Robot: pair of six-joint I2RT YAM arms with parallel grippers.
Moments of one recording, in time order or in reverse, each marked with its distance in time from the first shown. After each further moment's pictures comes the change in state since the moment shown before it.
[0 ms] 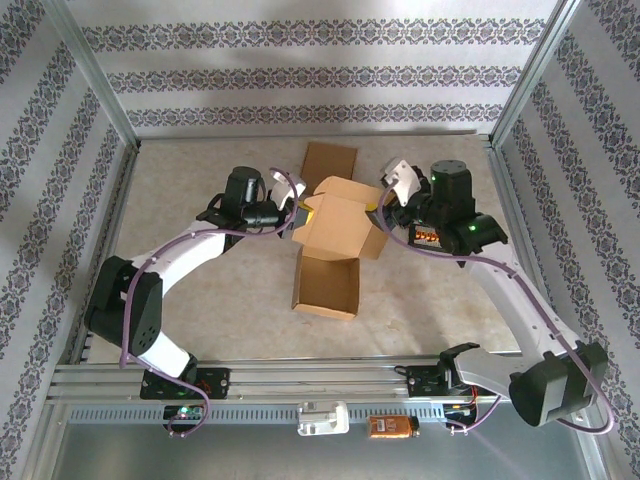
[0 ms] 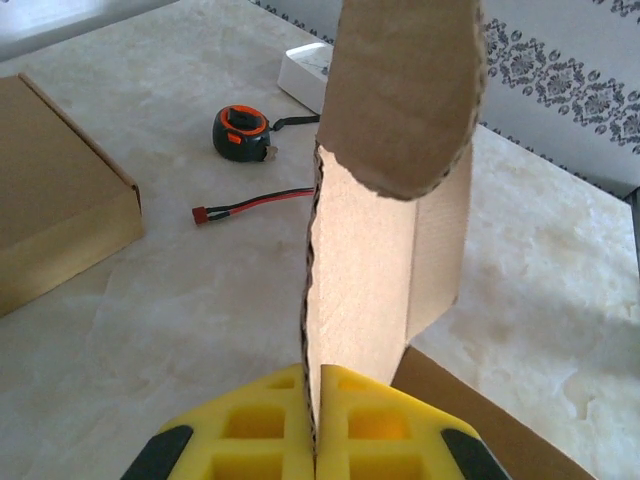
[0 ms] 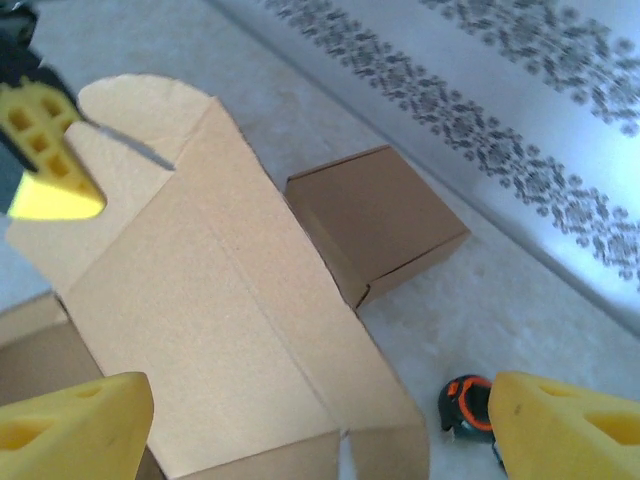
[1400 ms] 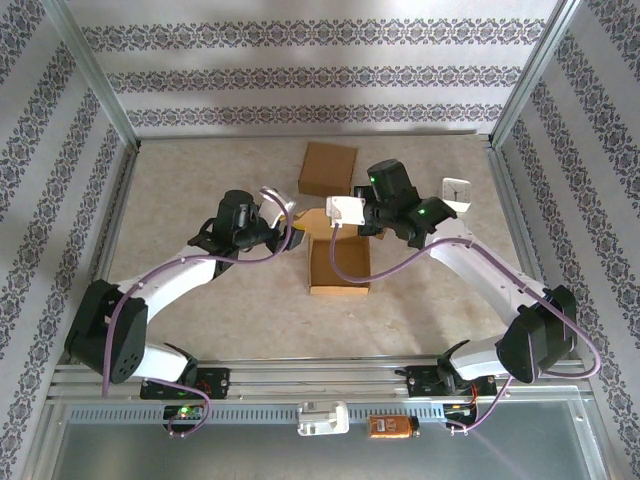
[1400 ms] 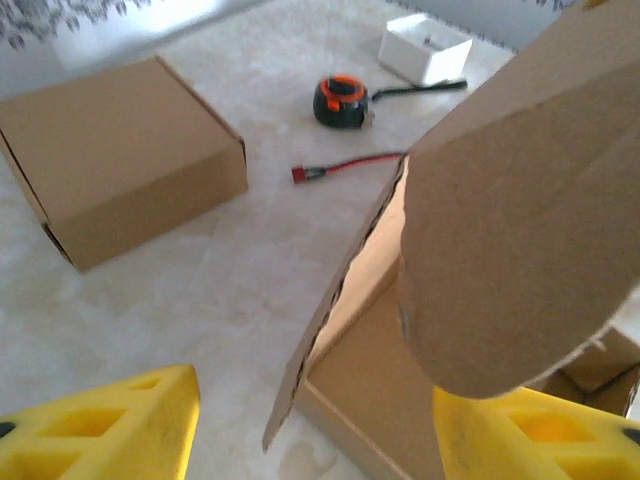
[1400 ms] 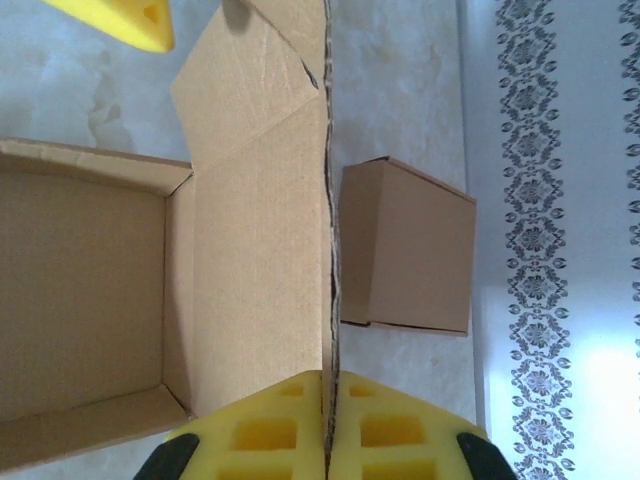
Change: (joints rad) left arm -0.031 -0.140 -0.209 0.086 -0.270 0.031; right arm 0.249 0.227 0.127 -0.108 0.243 -0.630
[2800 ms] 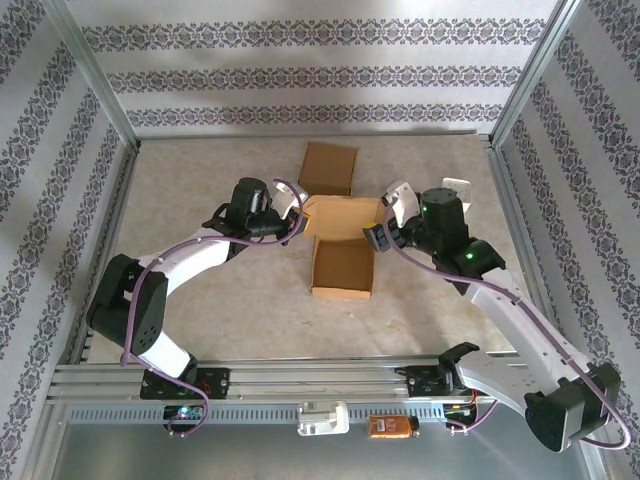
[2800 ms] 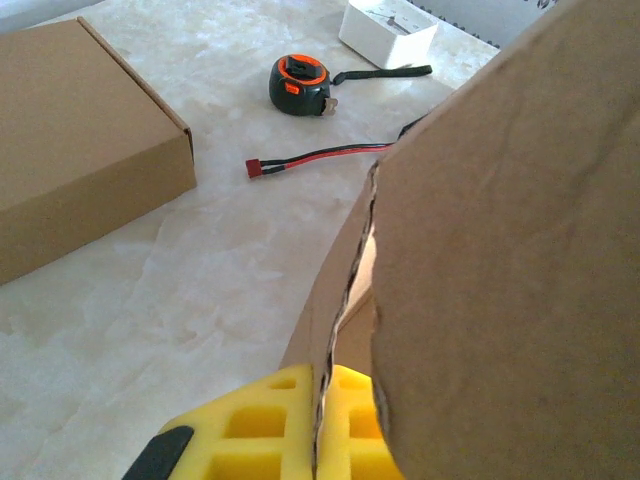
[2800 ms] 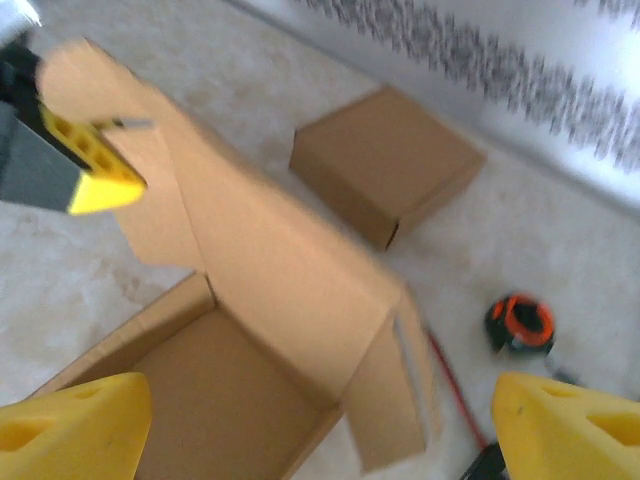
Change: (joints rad) left arm 0.000 0.155 0.145 -0.043 0.106 -0.029; right arm -0.143 -0.385 -0.323 0.127 -0.038 0.952
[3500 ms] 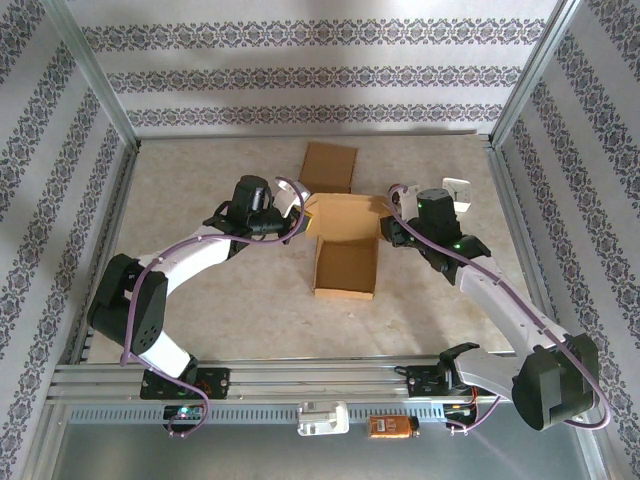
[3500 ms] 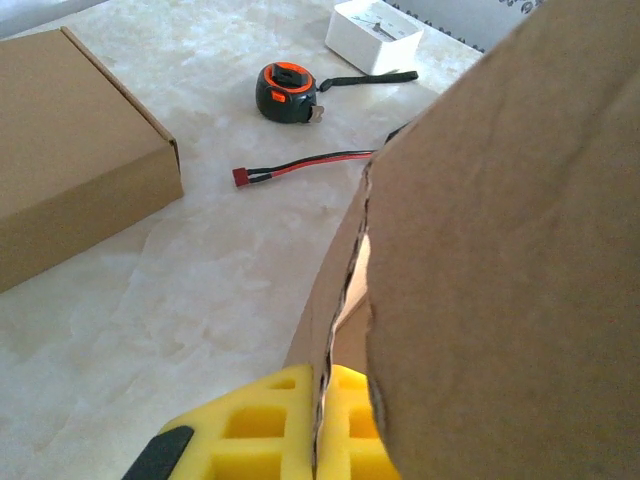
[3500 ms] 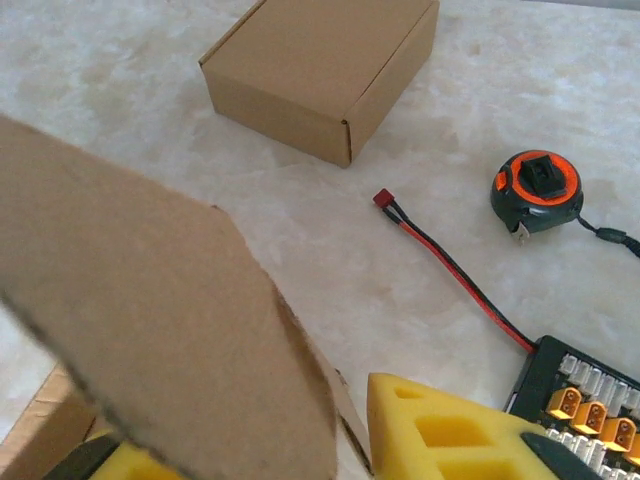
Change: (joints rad) left arm -0.007 0.007 0.027 -0.021 0.013 0.000; right arm -0.083 0.124 -0.078 0.103 0.011 0.245
